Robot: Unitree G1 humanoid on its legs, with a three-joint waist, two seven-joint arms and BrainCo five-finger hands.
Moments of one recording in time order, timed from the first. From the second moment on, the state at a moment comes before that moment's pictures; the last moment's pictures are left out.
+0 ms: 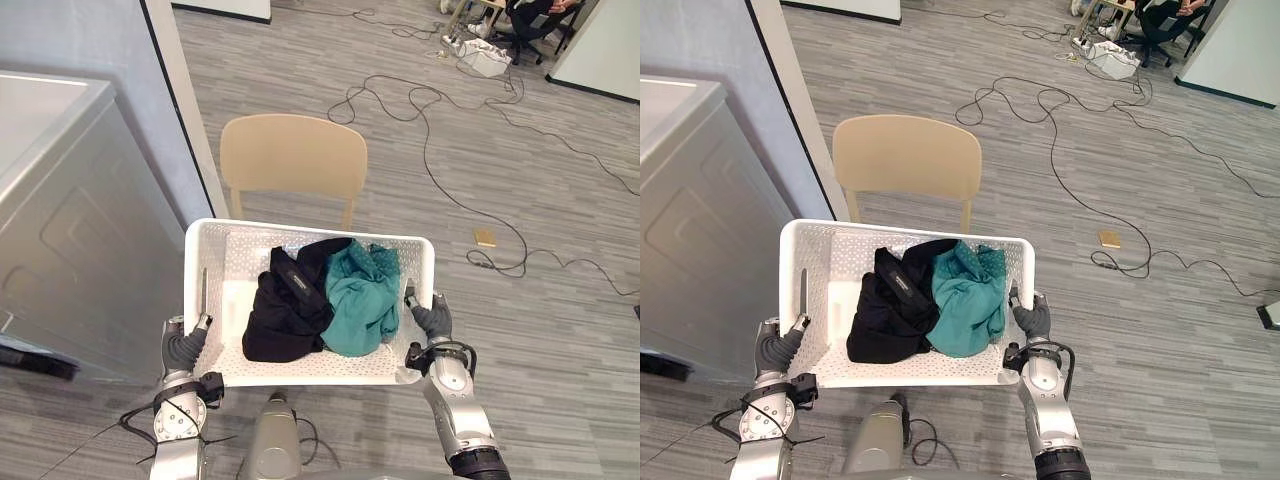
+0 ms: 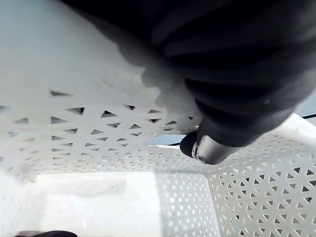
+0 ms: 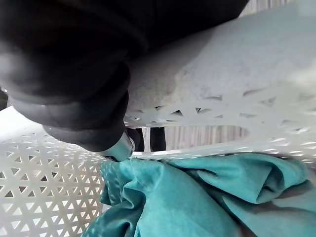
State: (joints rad) left arm 0.28 0.02 0.22 -0.08 0.13 -0.03 0.20; right arm 0.02 0.03 0.01 0.17 0.01 -0.04 -0.22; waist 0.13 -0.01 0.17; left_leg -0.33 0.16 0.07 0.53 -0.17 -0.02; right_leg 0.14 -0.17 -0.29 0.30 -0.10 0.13
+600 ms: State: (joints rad) left arm 0.19 0.06 0.25 -0.02 0.12 0.02 0.18; right arm -0.07 0.03 0.04 0.22 -0.04 0.01 -0.21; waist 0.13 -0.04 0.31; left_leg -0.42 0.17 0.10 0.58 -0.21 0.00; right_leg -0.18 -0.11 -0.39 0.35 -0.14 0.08
